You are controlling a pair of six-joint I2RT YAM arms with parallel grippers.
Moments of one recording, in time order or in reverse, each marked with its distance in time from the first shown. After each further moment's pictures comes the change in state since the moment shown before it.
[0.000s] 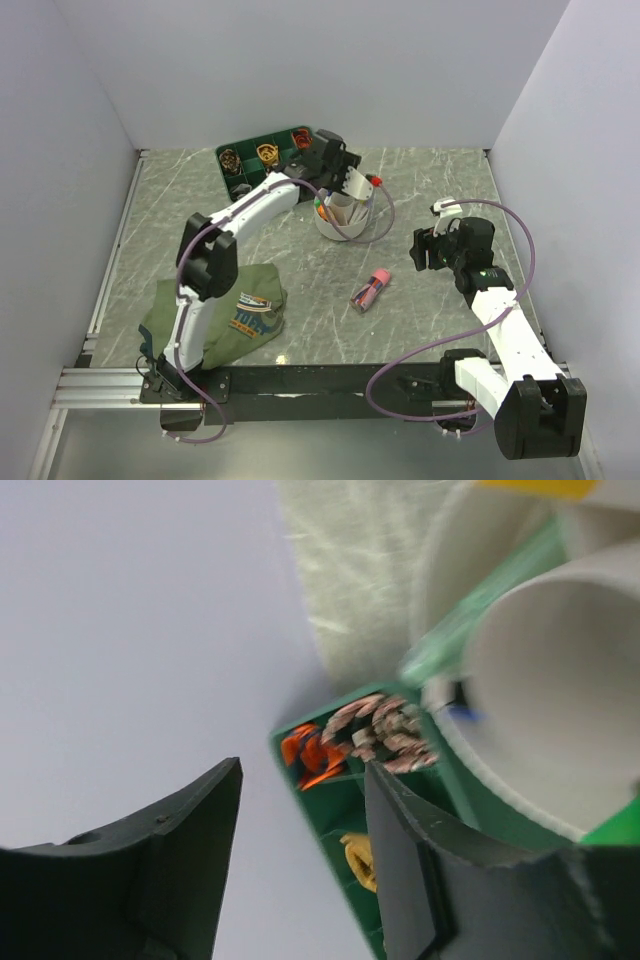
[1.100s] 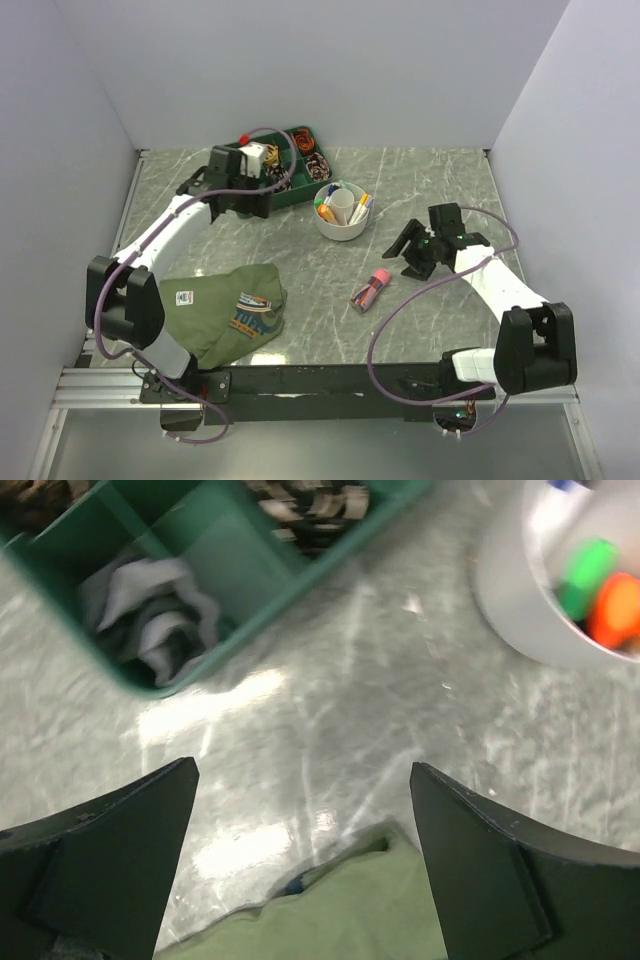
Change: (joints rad) left arm 0.312 -0.605 -0.692 -0.032 0.052 -1.426; right arm 0.107 0.344 0.190 -0.278 0.021 0.954
